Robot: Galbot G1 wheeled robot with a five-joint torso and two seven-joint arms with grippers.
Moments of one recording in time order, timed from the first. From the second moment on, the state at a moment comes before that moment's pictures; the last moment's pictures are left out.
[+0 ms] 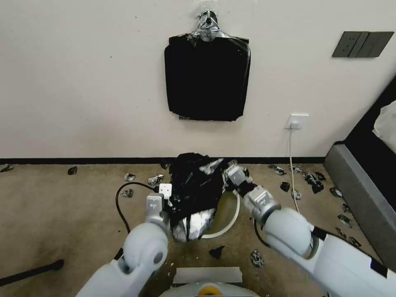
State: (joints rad) left arm 1.35 -1.09 -0.07 -2.16 -0.48 0.55 -0.48; right arm -0.92 0.76 -0.22 2.07 0.30 -0.28 0.30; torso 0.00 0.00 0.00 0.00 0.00
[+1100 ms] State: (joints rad) left arm 1.58 -1.12 -0.38 -2.34 -0.67 0.13 -0.28; right arm -1.04 0.49 -0.20 2.07 0.38 -0.02 -0.07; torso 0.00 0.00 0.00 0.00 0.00
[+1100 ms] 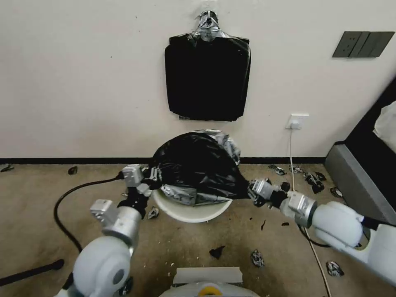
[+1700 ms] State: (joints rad) left arm 1.59 -1.12 -0.41 -2.35 -0.79 0.25 -0.38; right arm -1.18 0.55 -0.09 2.15 0.46 -0.04 0.14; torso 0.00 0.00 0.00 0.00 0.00
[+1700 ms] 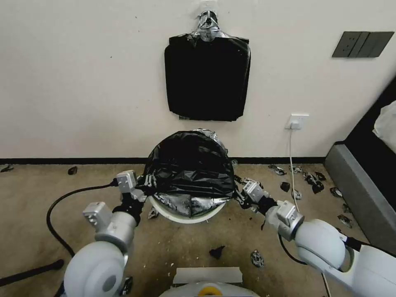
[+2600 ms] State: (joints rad) left arm 1.54 -1.09 -0.49 -2.34 -1.02 0.39 -0.57; right arm -1.53 0.51 0.25 2.32 0.22 0.12 -0.03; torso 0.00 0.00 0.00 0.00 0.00
